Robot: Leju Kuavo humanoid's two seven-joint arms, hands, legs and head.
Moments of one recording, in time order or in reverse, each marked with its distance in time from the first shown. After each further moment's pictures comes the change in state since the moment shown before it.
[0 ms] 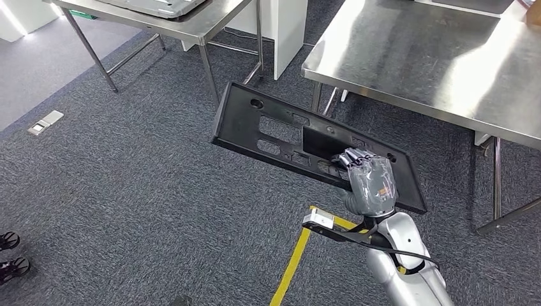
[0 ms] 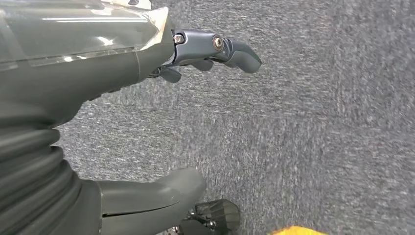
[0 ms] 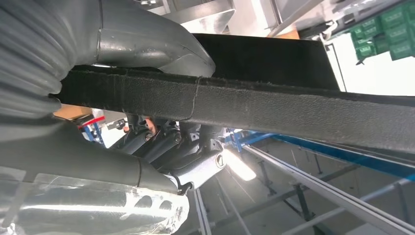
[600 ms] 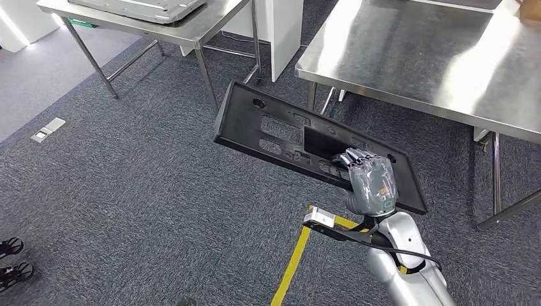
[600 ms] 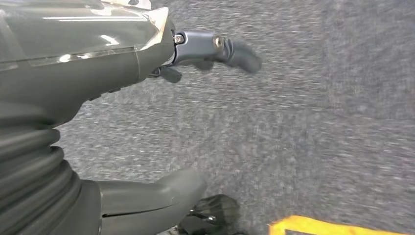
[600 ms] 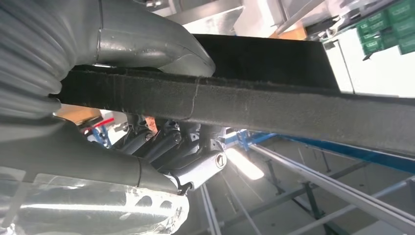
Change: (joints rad) left arm 0.005 0.005 0.000 0.000 -0.001 -0.003 -0.006; right arm 0.000 0.001 0.000 0.006 -0.001 0.000 0.002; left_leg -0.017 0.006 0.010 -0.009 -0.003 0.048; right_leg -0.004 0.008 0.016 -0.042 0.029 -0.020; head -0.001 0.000
